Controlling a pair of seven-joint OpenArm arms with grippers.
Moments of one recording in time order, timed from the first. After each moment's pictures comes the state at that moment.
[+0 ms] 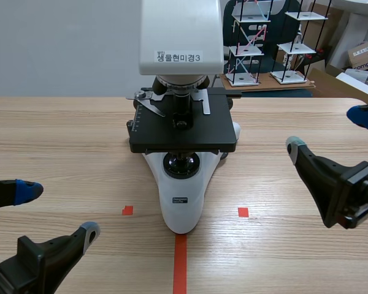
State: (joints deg) left arm 47.8 -26.9 -8.5 120.1 -21.4 -26.2 8.3; right arm -41.9 31.1 12.4 114.6 17.2 23.4 14.6
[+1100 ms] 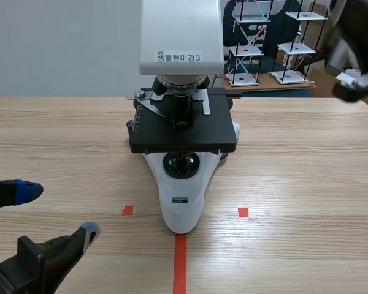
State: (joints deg) left arm 47.8 -26.9 -8.5 120.1 -21.4 -26.2 8.3; right arm -31.4 27.4 14.6 129.7 22.3 18.7 3.9
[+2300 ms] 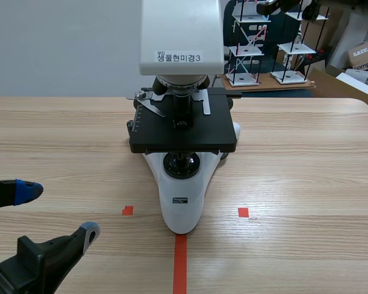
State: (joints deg) left arm 47.8 -26.9 -8.5 120.1 -21.4 -26.2 8.4; right arm 22.9 30.5 -12.1 93.3 24.0 27.9 -6.5
